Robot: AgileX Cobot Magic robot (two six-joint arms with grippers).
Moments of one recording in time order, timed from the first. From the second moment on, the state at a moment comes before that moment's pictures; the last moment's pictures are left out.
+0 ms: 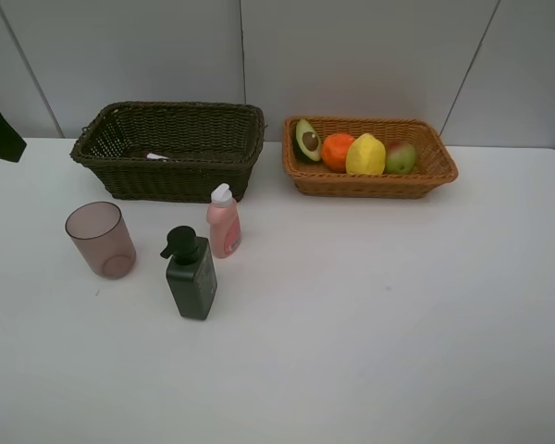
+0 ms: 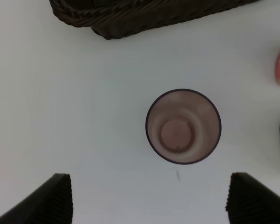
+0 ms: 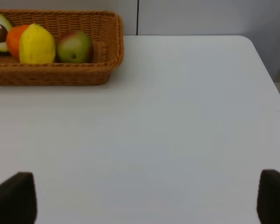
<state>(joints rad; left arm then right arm) -0.11 1.20 -0.94 -0.12 0.87 0.19 -0.12 0.00 -0.52 -0.01 1.04 -0.12</state>
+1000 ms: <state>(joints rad) -0.11 1.67 -0.94 -0.12 0.67 0.19 -0.12 0.00 -0.52 -0.01 1.04 -0.12</state>
